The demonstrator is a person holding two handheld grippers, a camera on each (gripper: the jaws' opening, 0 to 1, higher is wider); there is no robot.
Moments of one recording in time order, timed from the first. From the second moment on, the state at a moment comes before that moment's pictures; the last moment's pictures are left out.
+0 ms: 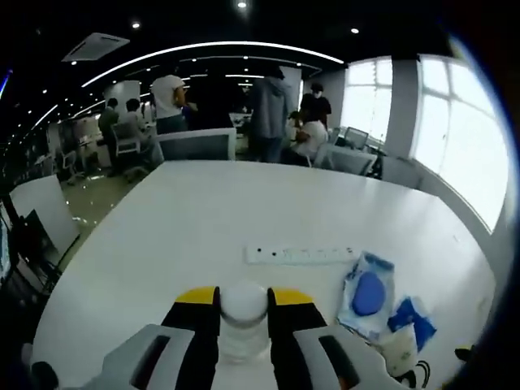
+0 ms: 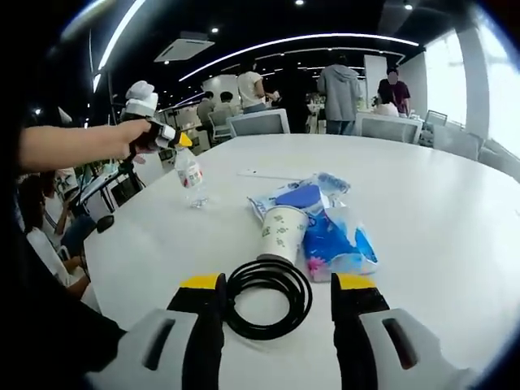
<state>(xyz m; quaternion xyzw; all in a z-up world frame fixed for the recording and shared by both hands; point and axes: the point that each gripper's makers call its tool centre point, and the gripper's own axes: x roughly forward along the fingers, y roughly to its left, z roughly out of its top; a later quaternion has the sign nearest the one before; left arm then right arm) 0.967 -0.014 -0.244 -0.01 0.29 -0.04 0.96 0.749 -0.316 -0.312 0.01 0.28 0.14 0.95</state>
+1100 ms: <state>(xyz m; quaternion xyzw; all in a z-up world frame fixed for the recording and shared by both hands) 0.999 -0.013 -0.232 -0.04 0.23 -0.07 0.97 0.737 -0.306 -0.318 0.01 0.29 0.14 0.95</state>
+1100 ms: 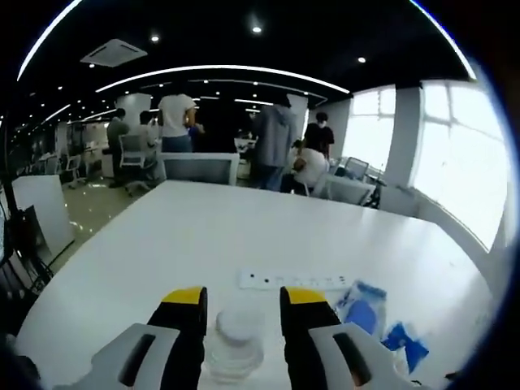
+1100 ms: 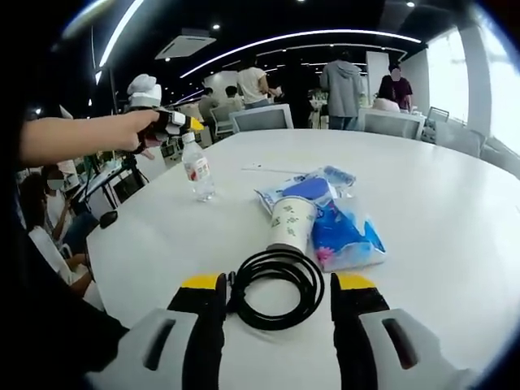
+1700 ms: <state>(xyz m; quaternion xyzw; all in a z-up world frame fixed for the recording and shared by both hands) 0.943 -0.033 -0.246 0.01 0.27 -0.23 0.94 0.748 -0.311 -0.306 0.04 0.28 0.12 0.95</state>
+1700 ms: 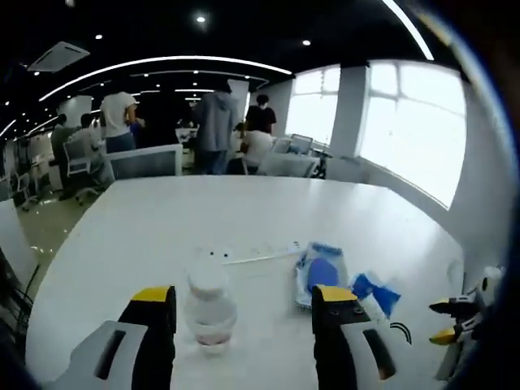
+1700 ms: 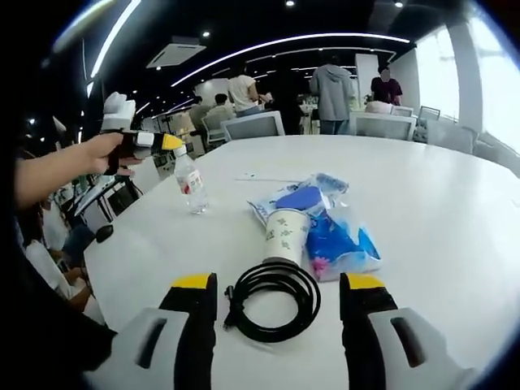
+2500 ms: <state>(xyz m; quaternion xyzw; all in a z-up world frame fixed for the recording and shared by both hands) 0.810 -0.028 -0.262 0.07 0.26 -0.36 0.89 0.761 -0.340 -0.288 0.02 0.29 0.10 0.95</state>
